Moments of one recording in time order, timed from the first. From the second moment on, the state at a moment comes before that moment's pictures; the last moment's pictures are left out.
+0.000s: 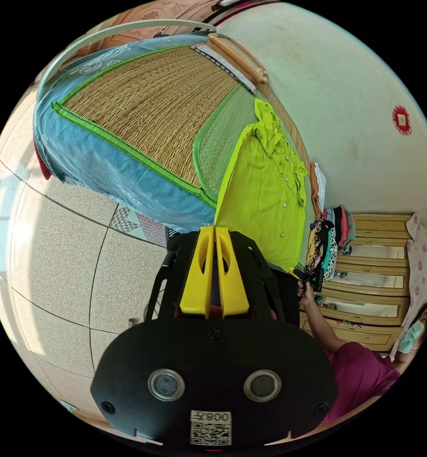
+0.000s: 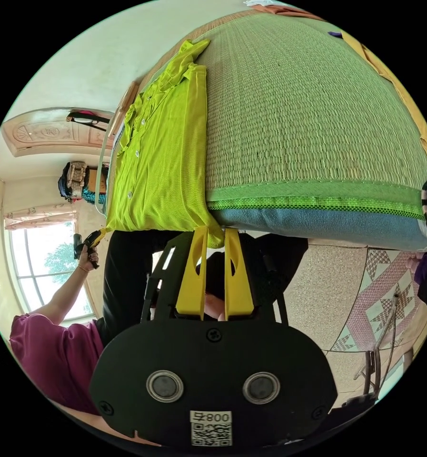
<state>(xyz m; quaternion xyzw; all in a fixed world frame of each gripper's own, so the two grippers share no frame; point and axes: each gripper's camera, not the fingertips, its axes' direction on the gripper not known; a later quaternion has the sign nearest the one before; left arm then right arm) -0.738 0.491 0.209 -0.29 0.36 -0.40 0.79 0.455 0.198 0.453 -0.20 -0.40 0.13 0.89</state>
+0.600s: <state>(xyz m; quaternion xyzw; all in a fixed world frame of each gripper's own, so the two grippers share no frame) -0.748 0.543 0.131 -0.16 0.46 -0.42 0.77 0.509 0.251 0.379 -0.13 -0.48 0.12 0.86</state>
